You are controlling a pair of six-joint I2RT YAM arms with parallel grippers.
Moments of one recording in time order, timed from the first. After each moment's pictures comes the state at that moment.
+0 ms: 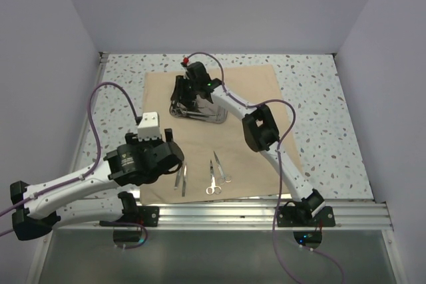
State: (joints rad) left arm -1.13 0.94 0.96 -1.17 -0.97 -1.07; right arm 0.68 2.74 2.47 -0.38 -0.27 0.56
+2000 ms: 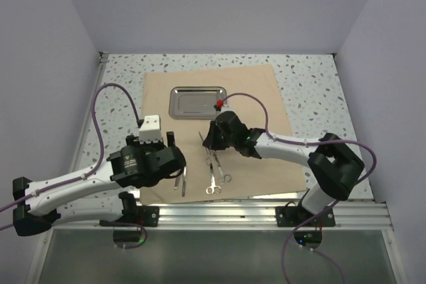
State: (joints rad) left arm -1.19 0.95 0.96 -1.22 -0.98 -1.14; right arm 0.86 1.60 0.94 0.00 0.01 0.76
